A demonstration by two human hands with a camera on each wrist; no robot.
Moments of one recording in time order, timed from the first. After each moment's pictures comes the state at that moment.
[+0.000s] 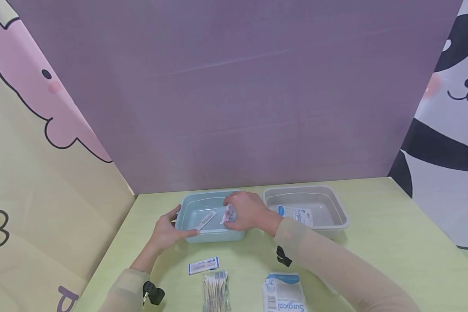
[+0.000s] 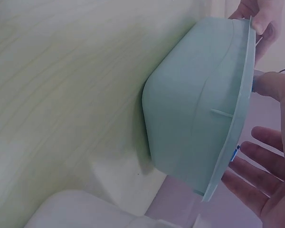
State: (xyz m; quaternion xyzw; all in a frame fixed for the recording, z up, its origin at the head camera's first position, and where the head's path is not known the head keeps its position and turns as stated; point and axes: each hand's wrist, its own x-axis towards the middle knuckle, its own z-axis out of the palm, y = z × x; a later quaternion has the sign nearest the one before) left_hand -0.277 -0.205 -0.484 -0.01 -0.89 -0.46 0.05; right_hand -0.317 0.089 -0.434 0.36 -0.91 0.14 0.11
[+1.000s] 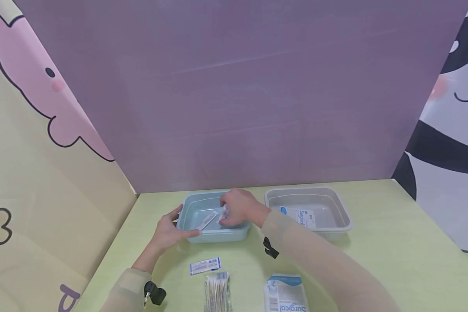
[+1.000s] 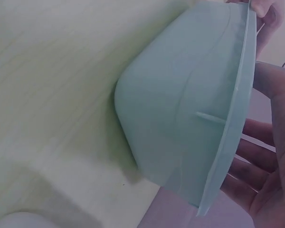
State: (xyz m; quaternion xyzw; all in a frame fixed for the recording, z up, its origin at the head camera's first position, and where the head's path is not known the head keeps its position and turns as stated) left_hand -0.276 -0.201 -0.484 -0.01 -0.89 -0.46 0.05; right_hand -0.344 0.066 -0.436 0.37 -0.92 0.10 0.05
